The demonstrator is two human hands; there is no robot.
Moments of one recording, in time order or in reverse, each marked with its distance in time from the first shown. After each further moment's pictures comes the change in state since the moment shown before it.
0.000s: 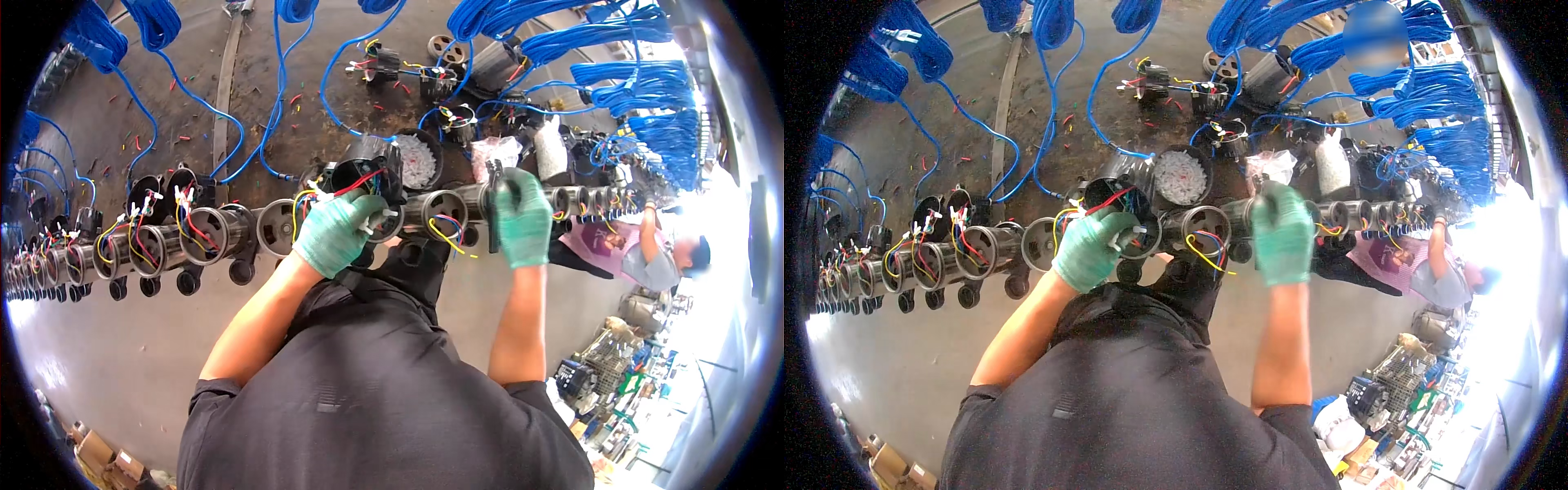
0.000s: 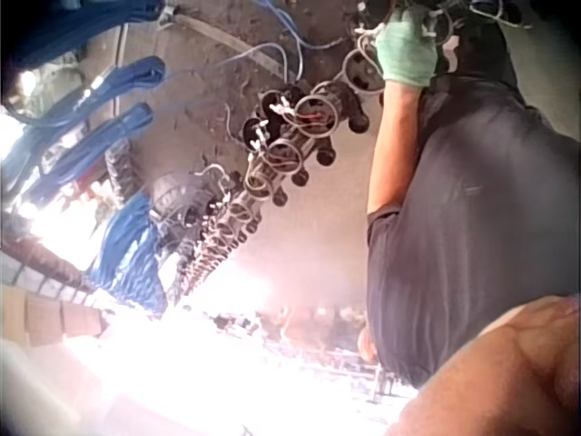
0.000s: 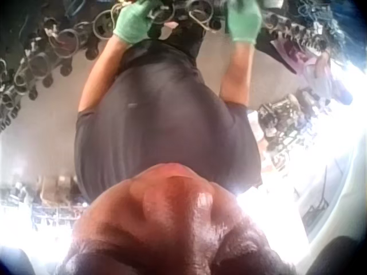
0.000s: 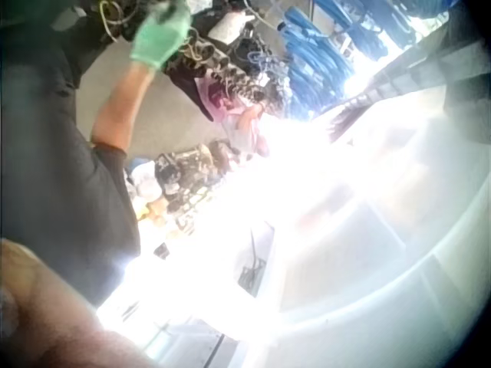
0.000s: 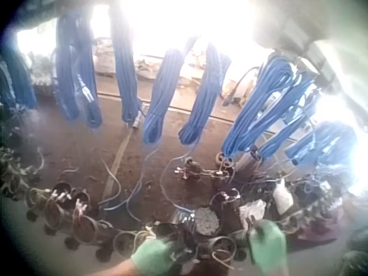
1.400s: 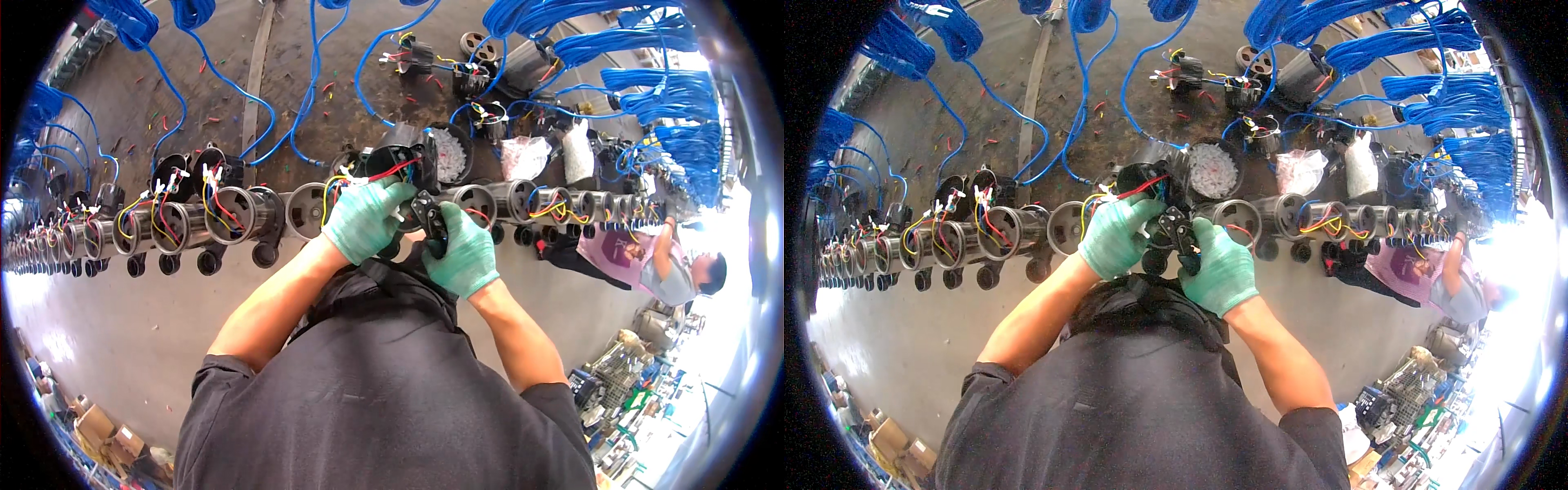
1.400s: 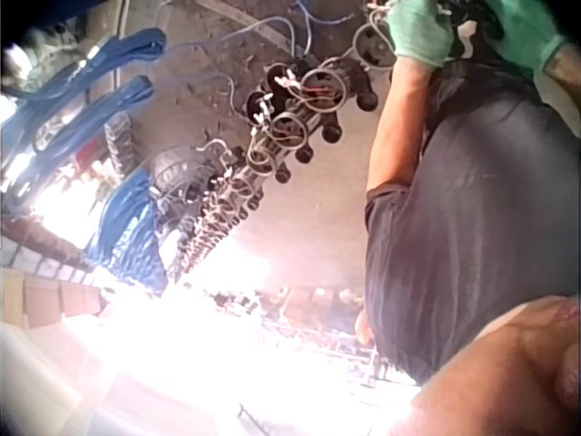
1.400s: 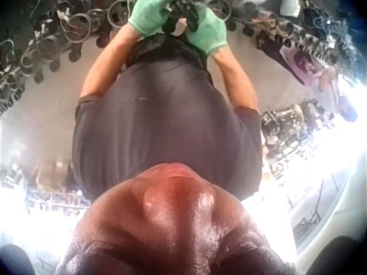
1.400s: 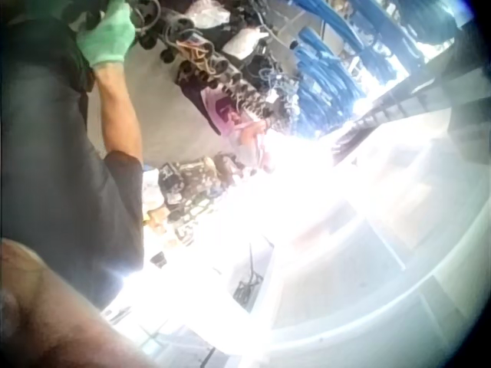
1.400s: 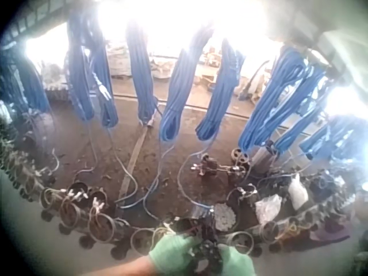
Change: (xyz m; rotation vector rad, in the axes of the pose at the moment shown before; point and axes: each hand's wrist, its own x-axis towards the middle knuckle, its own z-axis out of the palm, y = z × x) left_hand 0.003 -0.003 -0.002 0.058 -0.019 0.039; right_hand -0.070 -0.041 0.069 -0.097 -0.516 -0.206
